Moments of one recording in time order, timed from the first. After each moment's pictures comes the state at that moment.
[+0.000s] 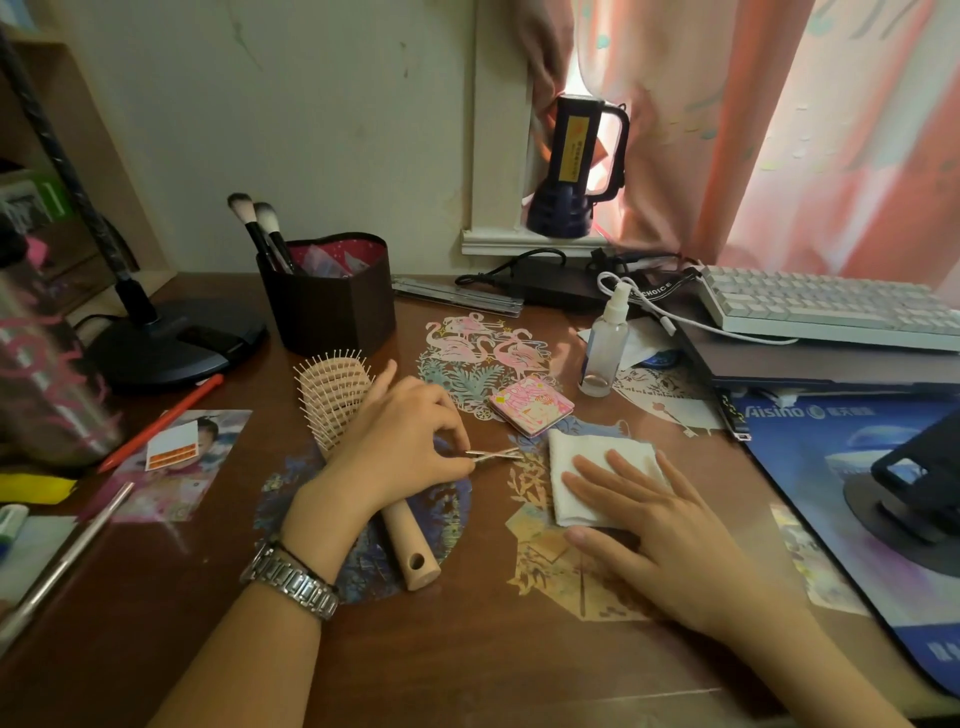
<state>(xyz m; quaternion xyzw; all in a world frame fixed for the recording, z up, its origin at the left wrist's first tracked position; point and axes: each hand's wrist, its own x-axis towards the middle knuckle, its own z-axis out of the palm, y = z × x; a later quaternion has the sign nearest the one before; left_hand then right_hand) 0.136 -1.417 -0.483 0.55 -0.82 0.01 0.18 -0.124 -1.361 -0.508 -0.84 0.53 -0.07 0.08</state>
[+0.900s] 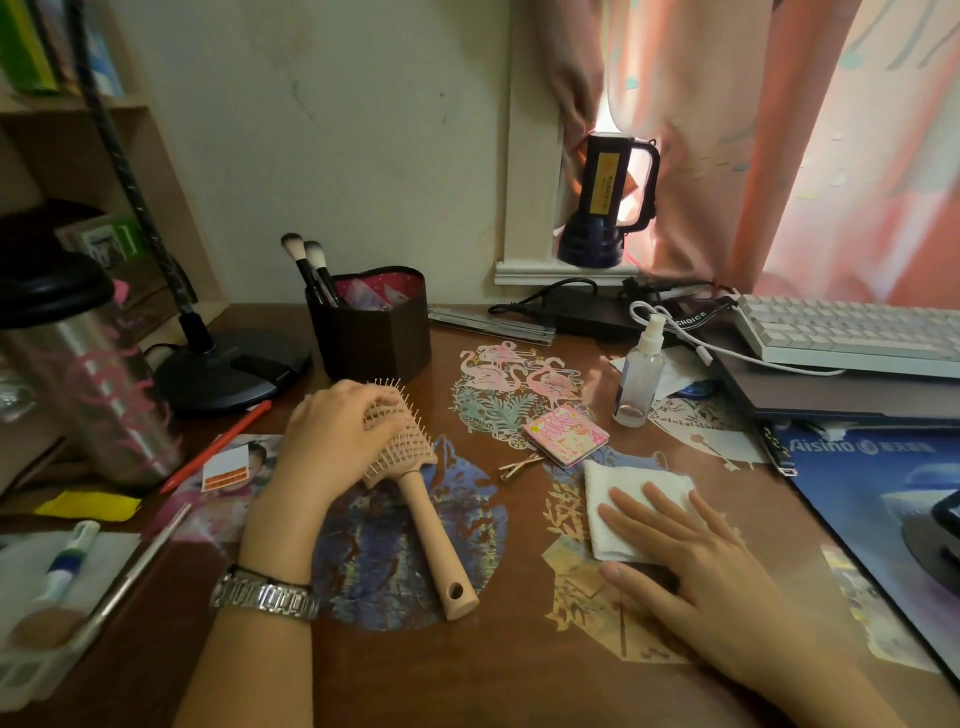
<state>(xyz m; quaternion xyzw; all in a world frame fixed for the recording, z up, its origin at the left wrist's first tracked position) 0.204 -1.421 -0.473 0.72 -0.64 -0.04 0.25 -0.122 -1.362 -0.511 -0.84 0.54 -0.08 0.09</state>
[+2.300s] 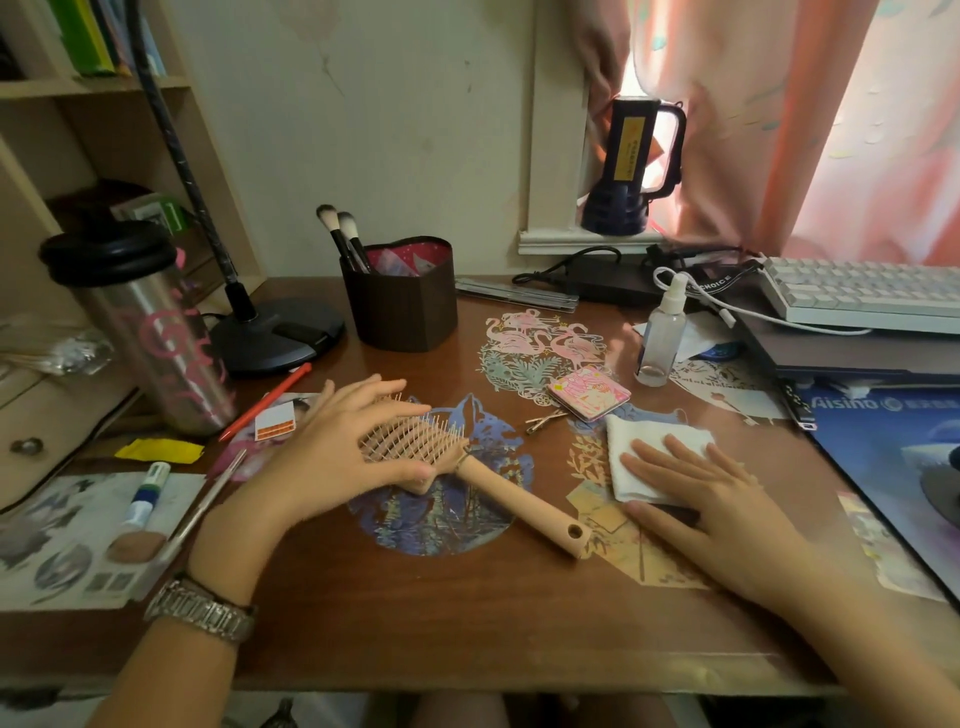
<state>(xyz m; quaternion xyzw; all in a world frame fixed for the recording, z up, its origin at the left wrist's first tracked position) 0.232 -1.352 -0.473 0.62 -0.75 -0.12 0.18 -0.129 -1.367 -0.525 -0.84 0.52 -0.13 0.08</state>
